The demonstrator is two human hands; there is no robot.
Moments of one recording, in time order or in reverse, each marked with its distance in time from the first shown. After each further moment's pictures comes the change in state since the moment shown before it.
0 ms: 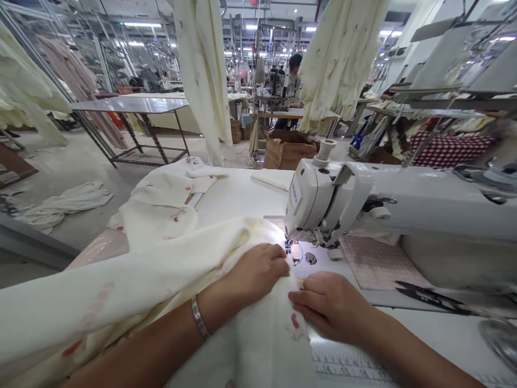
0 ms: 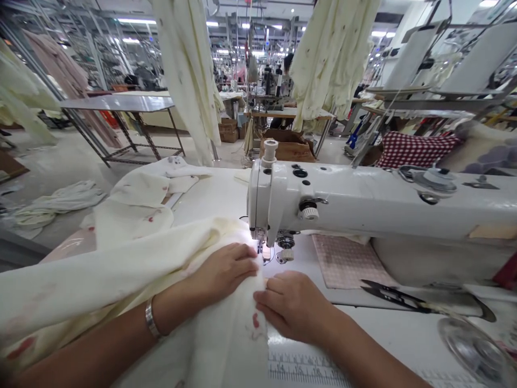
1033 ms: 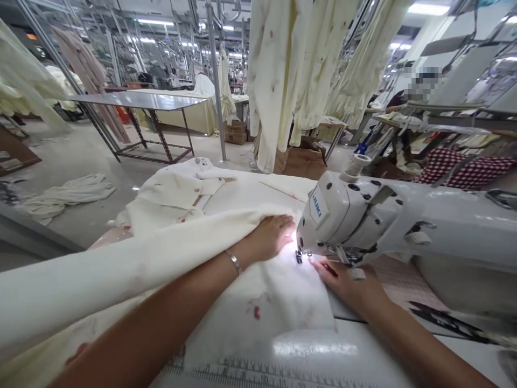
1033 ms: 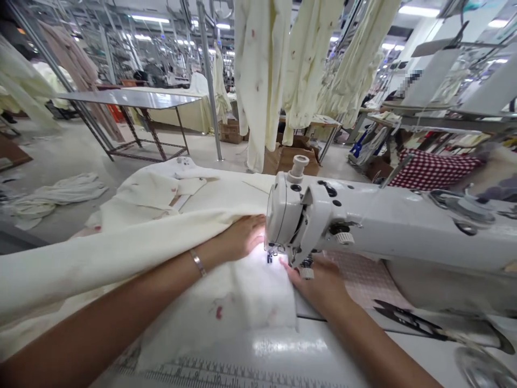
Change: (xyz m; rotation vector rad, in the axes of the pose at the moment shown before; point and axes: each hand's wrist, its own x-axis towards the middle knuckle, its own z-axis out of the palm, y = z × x) left_hand 0.050 -0.063 -0.007 0.061 -0.003 -0.064; right_hand 0.011 0.043 0.001 -0.152 0.261 0.393
